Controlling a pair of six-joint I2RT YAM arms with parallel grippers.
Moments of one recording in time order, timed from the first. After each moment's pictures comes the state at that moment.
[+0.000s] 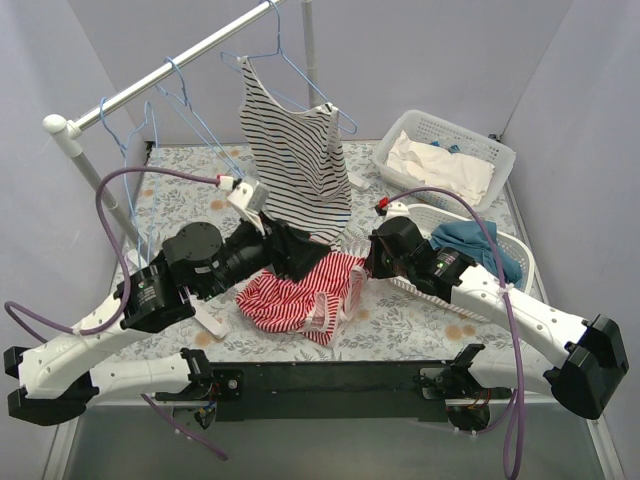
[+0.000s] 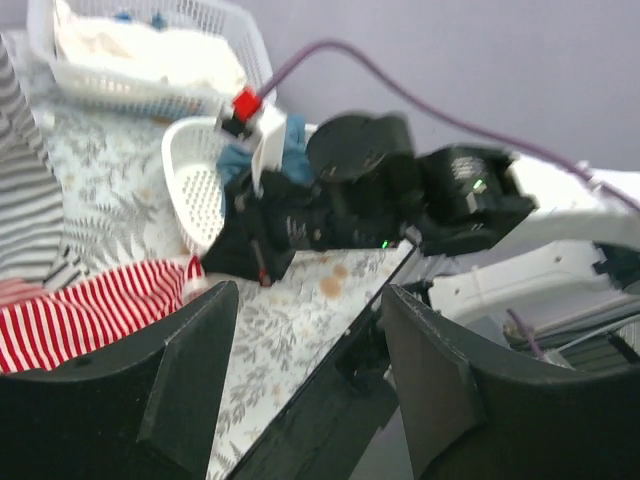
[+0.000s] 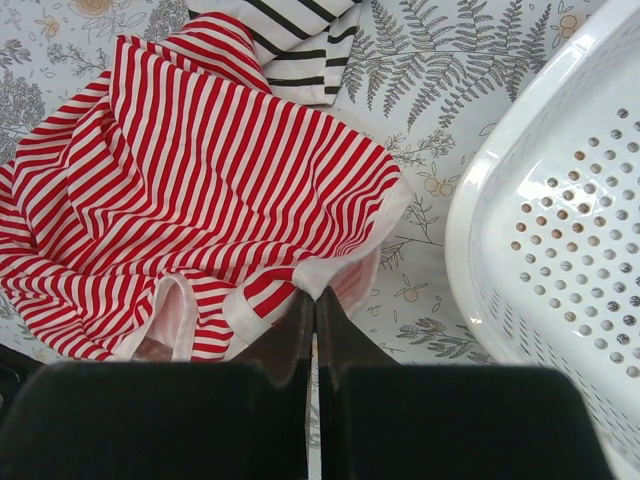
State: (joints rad) left arm -1.11 0.88 1.20 -0.42 -0.18 -0.52; right arm 0.82 1.14 0.88 -0.48 0.19 0.55
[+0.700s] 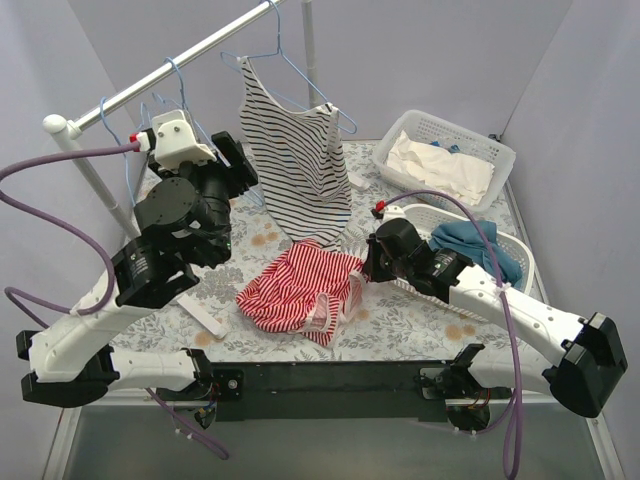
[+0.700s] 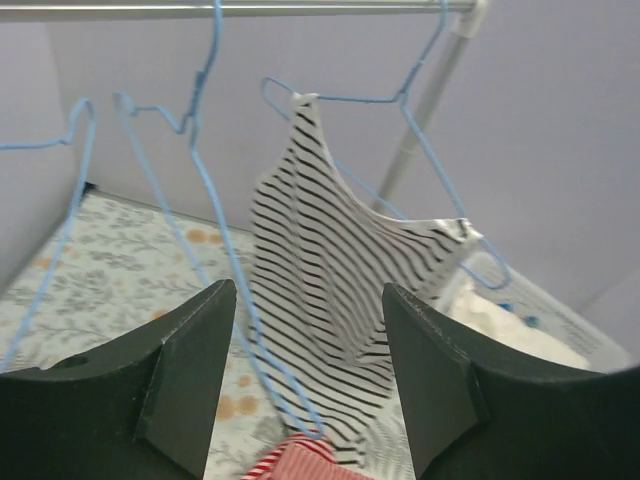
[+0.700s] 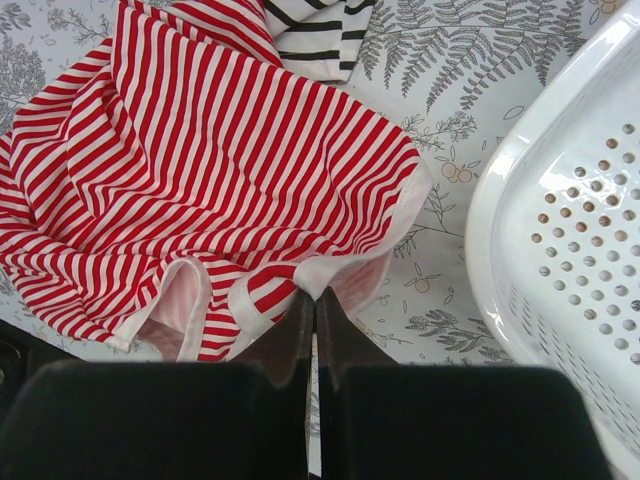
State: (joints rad) left arm -1.11 1.11 1.68 -0.37 -1.20 -0.16; right arm 0.82 1.15 0.87 -0.47 0.15 0.54
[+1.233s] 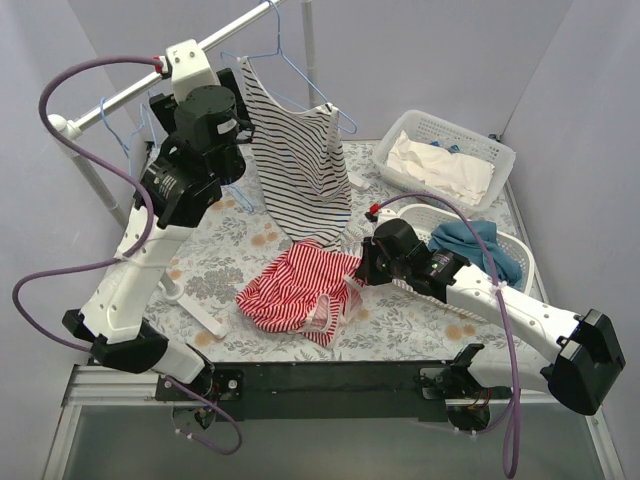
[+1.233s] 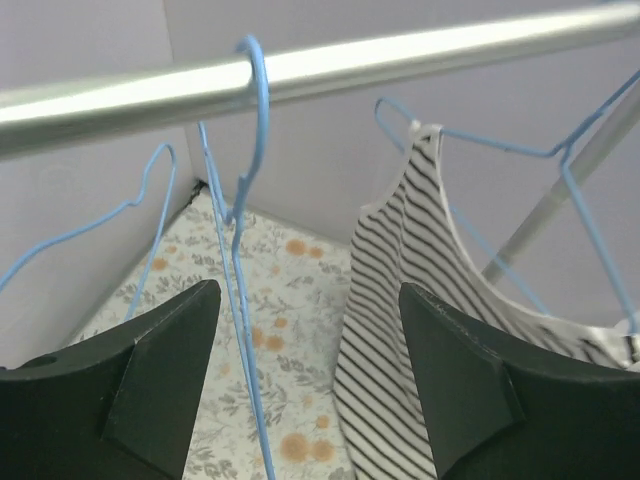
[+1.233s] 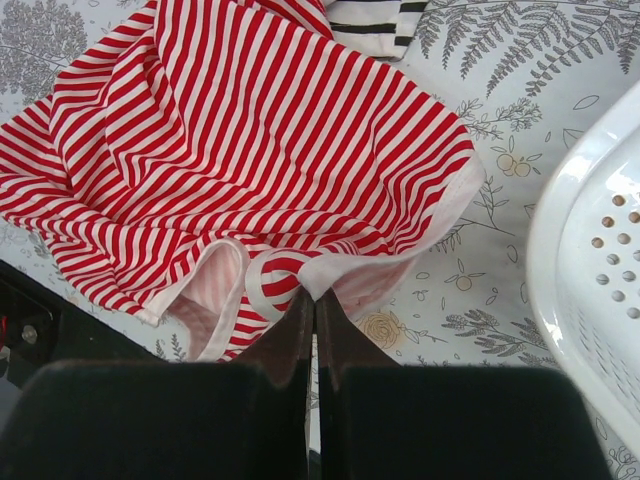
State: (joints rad) left arm -0.76 1.46 2.08 -0.60 -1.10 -0.16; right arm 0.82 1.17 0.85 -0.44 0.04 0.54
